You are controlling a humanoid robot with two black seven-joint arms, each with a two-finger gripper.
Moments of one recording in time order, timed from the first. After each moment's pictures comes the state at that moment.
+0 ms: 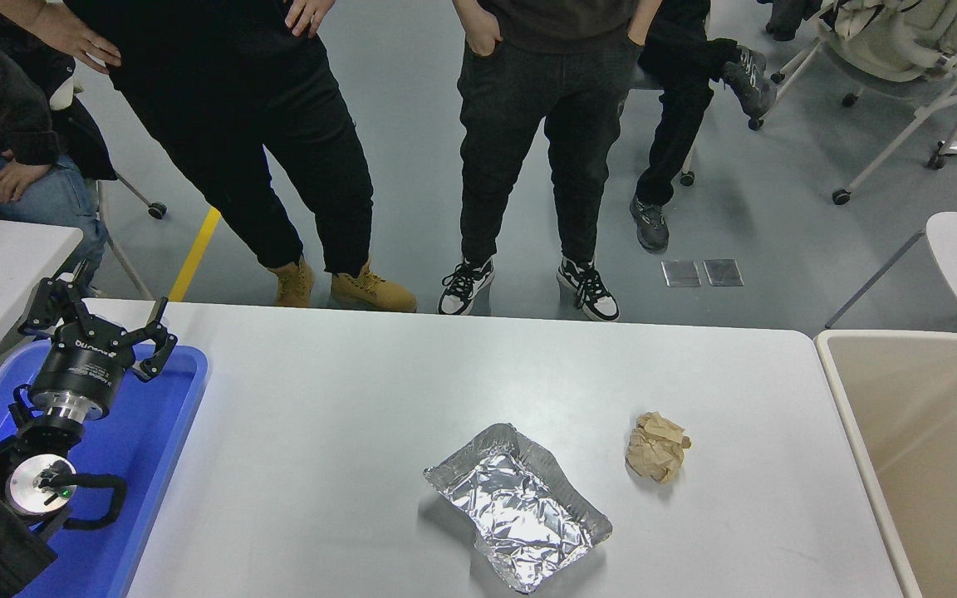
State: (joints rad) left arm -0.55 0.46 -0.62 -0.39 -0.23 -0.70 -0.58; right arm 0.64 -0.47 0.13 0.04 -0.10 0.07 -0.23
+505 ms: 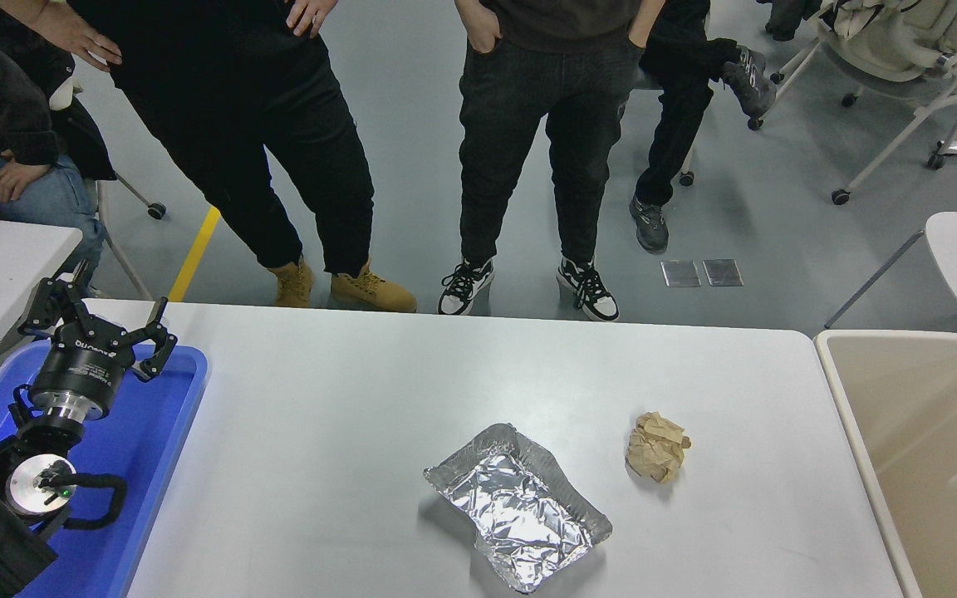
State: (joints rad) left arm -0.55 0.46 -0.62 -0.39 -0.23 -0.70 -0.58; right arm 0.62 -0.44 0.13 0.04 -0.09 0.06 -0.23
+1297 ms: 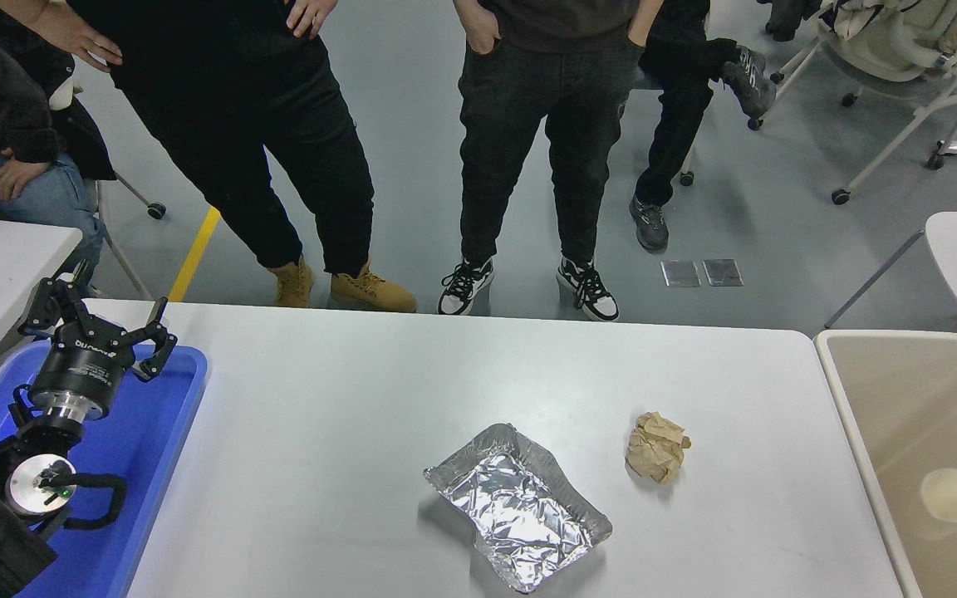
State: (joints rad) left arm -0.55 0.46 -0.62 -0.39 -0.23 -0.70 -0.58; right arm 0.63 -0.44 0.11 0.05 -0.11 0.03 -0.23
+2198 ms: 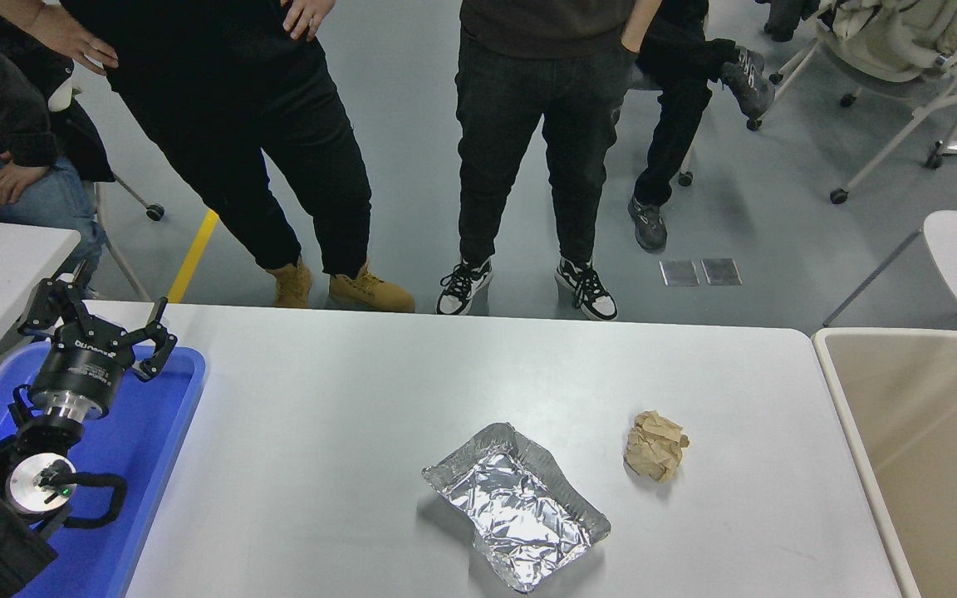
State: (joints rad) left arm -0.55 0.46 -0.62 -0.39 -0.23 -0.70 -0.58; right arm 0.93 -0.64 0.23 0.05 -0.05 0.20 -0.23
